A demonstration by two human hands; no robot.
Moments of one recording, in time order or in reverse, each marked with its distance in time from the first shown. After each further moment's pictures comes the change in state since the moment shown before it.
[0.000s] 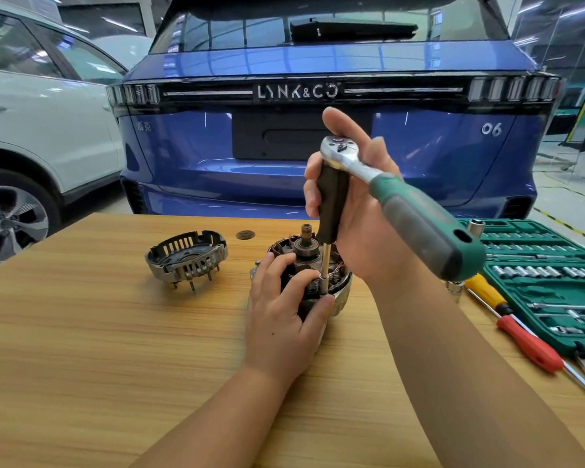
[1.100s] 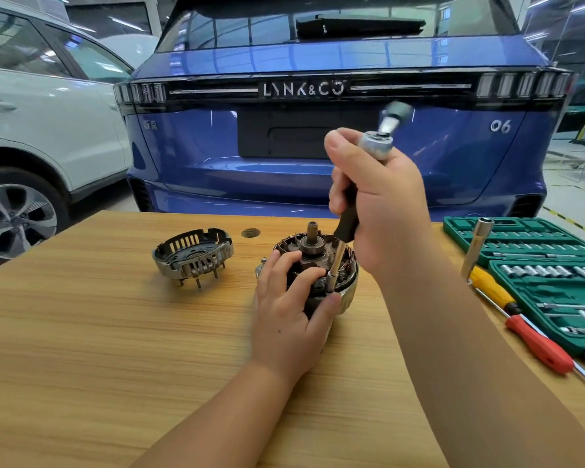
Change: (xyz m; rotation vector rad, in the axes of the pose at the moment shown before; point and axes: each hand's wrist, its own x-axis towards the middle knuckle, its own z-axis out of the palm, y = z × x) left_hand 0.000 0.000 0.000 0.024 -0.026 -0.032; right_hand -0.004 -0.010 0.017 -0.330 0.391 -0.003
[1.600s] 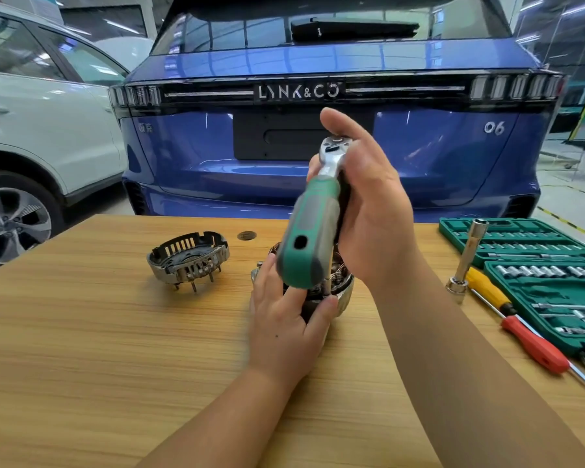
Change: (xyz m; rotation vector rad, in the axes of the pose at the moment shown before) left_hand -0.001 0.003 0.002 -0.015 0.026 0.016; right_hand 0.000 0.009 -0.001 0.145 -0.273 -0.107
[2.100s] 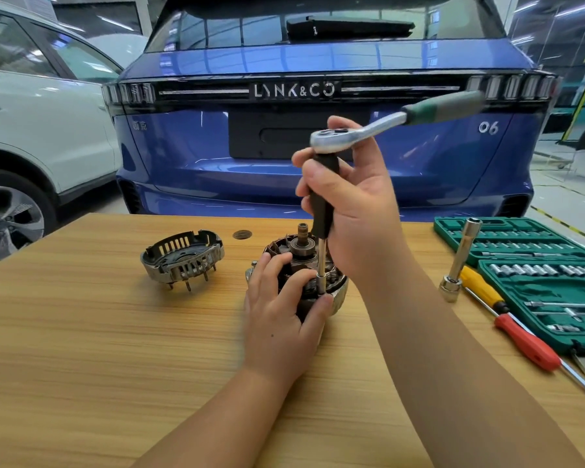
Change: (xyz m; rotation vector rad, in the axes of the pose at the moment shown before) left_hand 0.000 -0.004 0.003 0.006 0.024 0.009; right_hand -0.001 0.003 0.000 -0.129 0.118 -0.005
